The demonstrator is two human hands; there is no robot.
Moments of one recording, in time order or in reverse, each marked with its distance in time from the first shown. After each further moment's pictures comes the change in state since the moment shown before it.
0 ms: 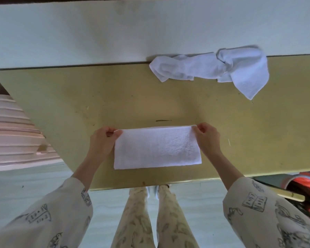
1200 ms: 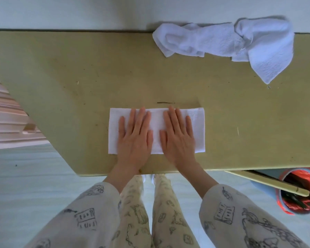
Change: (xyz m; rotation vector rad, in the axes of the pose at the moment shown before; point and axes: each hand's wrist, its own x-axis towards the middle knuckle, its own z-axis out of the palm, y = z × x) left_hand -0.042 -0.019 0.100 0.631 0.117 0.638; right_hand -0.042 0.029 0.087 -0.580 0.090 -0.729
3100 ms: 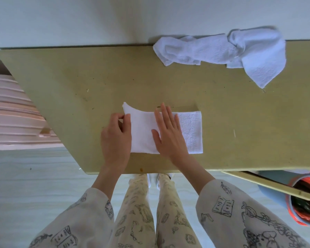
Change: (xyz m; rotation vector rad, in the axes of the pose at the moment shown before) left_hand 0.003 0.010 -0.083 -0.535 0.351 -0.546; right_hand 0.017 -0.019 -0.021 0.282 -0.084 -0.059
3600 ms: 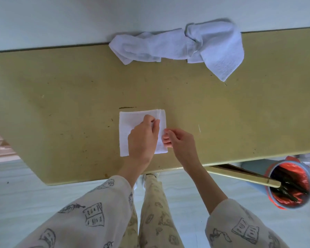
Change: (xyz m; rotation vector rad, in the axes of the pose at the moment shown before) left_hand -0.049 0.072 0.112 0.162 -0.388 0.192; right_hand -0.045 0.072 -0.075 0.852 0.049 0.809
